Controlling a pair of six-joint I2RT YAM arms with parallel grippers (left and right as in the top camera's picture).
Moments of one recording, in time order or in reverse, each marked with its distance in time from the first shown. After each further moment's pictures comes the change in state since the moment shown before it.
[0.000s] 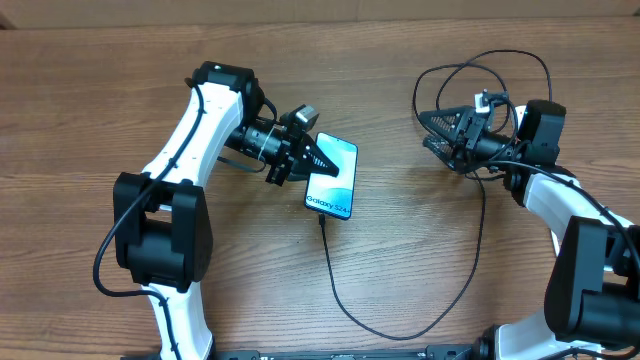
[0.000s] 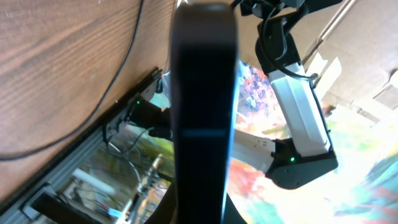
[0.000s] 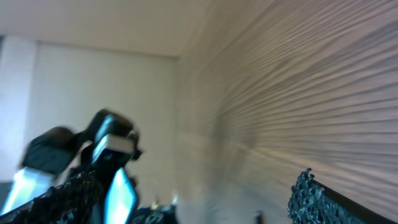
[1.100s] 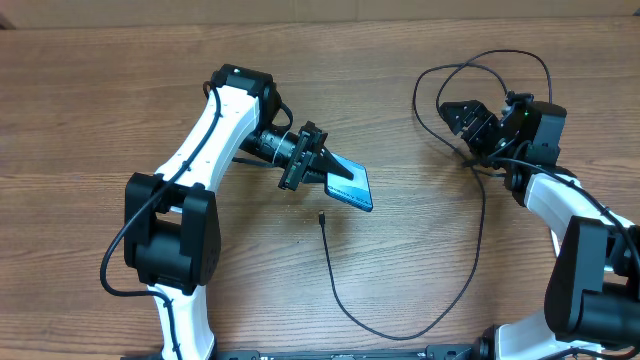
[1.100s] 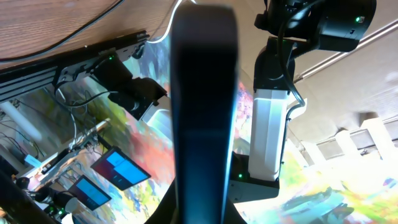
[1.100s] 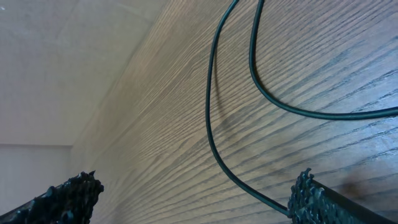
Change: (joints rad) left arm -0.053 0.000 0.000 -0.001 0.050 -0.438; right arm 0.000 0.000 0.000 -0.014 0.560 -0.085
